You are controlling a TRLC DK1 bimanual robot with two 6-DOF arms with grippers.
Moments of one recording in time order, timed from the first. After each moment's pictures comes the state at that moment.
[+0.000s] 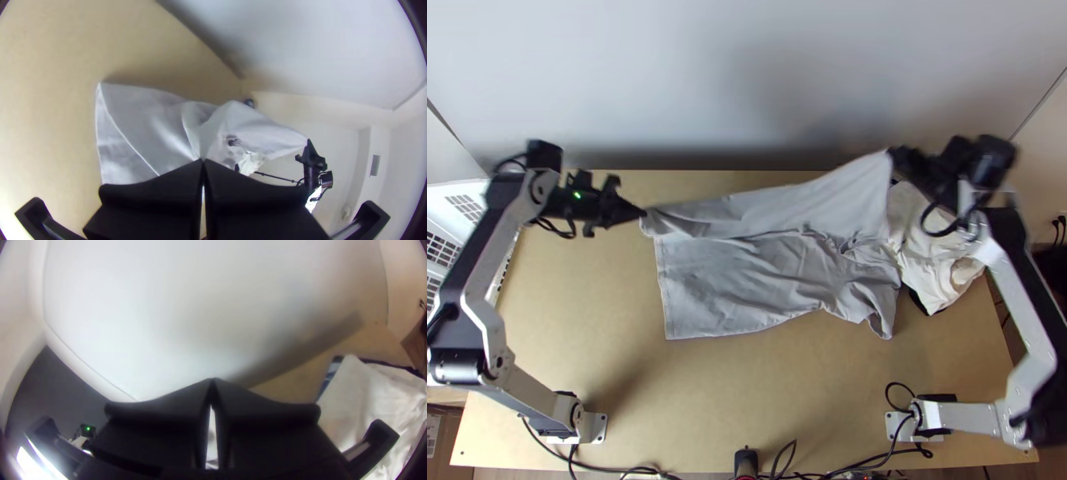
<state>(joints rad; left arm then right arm) 0.04 1.68 1.61 -1.00 0.87 -0.50 0.04 1.43 1.37 -0.18 -0.38 0.67</state>
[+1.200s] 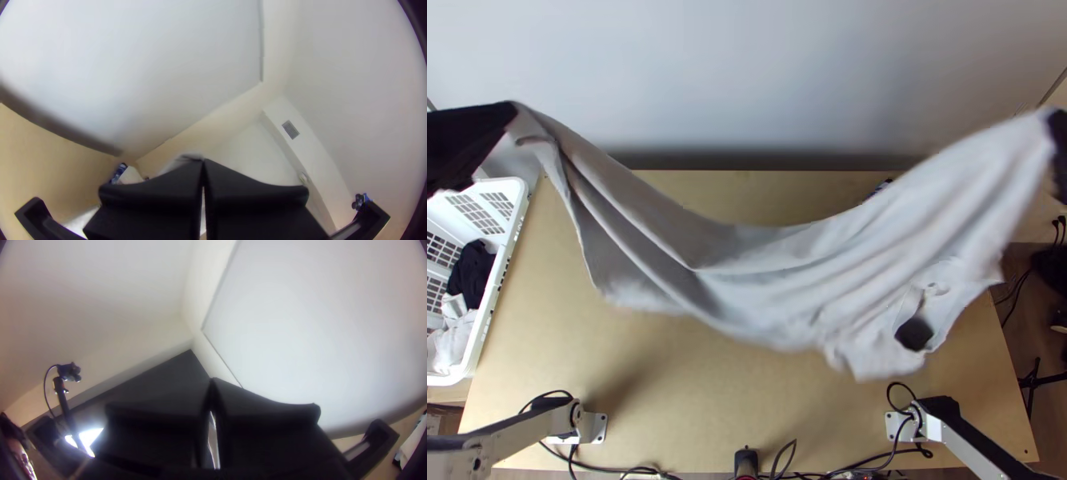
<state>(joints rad) 0.07 1.27 2.20 -0.74 0.97 -1.09 0.15 1.02 1.79 -0.16 -0.70 1.06</state>
